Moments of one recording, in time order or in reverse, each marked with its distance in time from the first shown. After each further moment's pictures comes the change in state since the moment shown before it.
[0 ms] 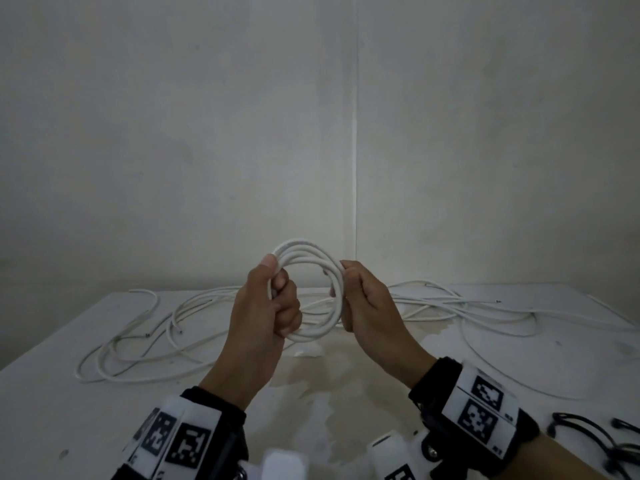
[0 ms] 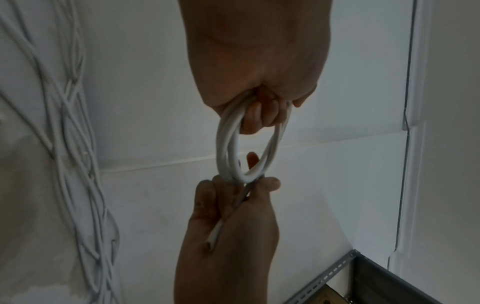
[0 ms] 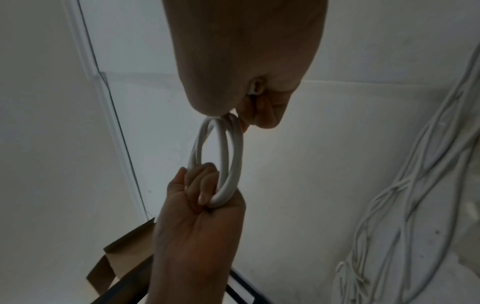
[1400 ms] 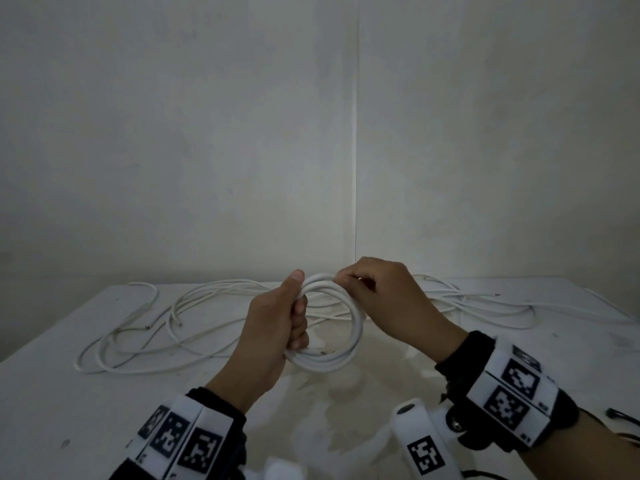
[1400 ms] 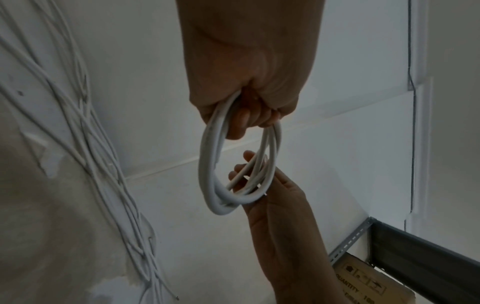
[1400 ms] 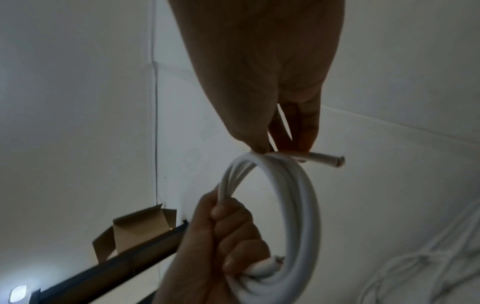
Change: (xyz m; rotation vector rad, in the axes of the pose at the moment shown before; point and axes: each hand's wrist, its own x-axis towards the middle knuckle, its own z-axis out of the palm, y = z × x) left_hand -0.003 -0.018 -0.003 0.213 0.105 -0.157; right_hand 0.010 -0.015 -0.028 -0.543 -0.118 -0.027
